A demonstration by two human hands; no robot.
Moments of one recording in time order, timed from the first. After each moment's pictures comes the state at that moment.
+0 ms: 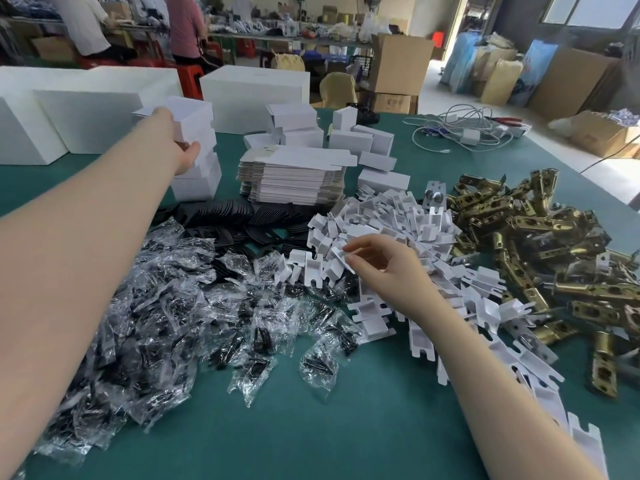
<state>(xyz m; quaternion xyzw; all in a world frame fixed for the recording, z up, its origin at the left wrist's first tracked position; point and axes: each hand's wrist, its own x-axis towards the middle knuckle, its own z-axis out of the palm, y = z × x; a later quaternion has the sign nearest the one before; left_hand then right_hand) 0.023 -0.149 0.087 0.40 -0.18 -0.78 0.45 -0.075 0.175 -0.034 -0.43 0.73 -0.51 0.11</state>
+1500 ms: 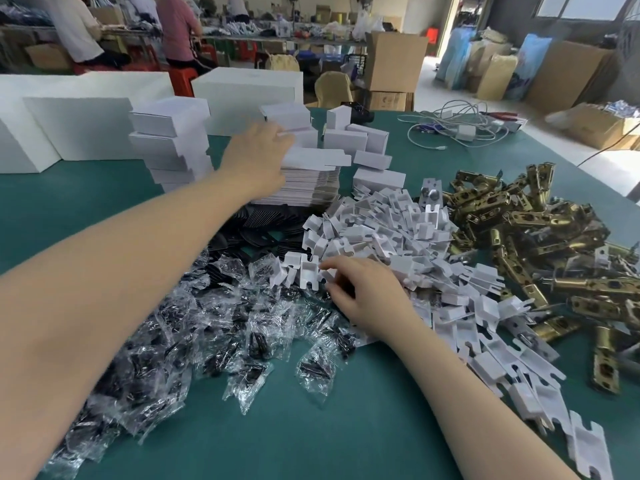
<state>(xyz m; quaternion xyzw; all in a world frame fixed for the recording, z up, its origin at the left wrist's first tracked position) -0.044 -0.090 0.044 0.18 -0.96 0.10 0.17 -0.062 0.161 -0.059 -0.53 0.81 -0.26 -0.04</state>
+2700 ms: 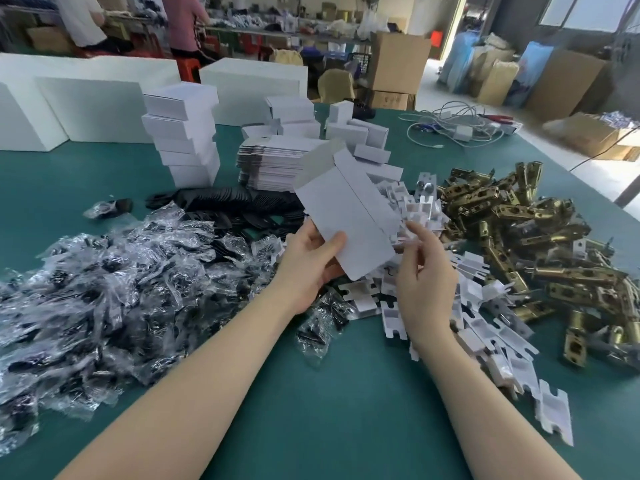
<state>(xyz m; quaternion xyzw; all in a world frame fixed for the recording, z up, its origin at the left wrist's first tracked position) 0.018 0.064 -0.053 0.14 -0.51 -0.82 0.25 -0.051 0.211 -0.056 -0.26 0.78 -0.54 -0.15</state>
